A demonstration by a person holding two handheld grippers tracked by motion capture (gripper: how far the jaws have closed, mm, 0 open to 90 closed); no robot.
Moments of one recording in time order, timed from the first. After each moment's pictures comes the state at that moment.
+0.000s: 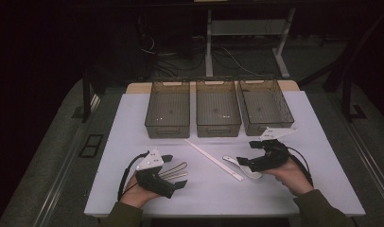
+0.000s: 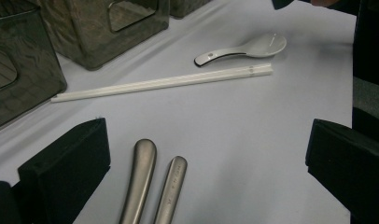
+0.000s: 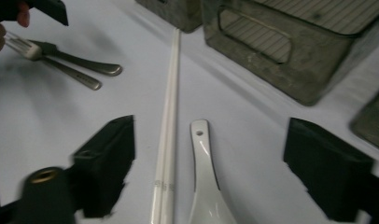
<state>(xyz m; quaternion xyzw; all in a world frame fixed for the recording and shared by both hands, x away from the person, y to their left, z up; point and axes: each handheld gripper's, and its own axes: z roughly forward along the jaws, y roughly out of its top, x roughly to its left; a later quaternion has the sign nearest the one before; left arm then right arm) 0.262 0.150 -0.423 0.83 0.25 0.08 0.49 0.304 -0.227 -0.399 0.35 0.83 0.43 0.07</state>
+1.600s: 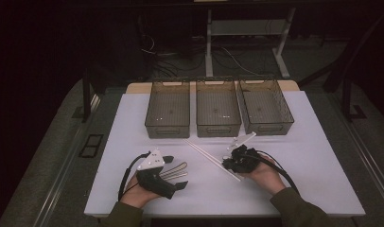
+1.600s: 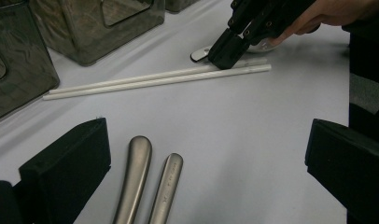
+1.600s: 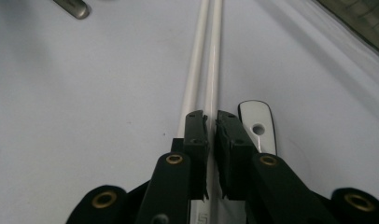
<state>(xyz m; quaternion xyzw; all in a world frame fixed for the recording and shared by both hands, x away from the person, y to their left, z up) 0.262 0.149 -0.424 0.83 0.25 0.07 0.49 0.317 -0.163 -0.439 0.30 0.90 0.31 0.05</state>
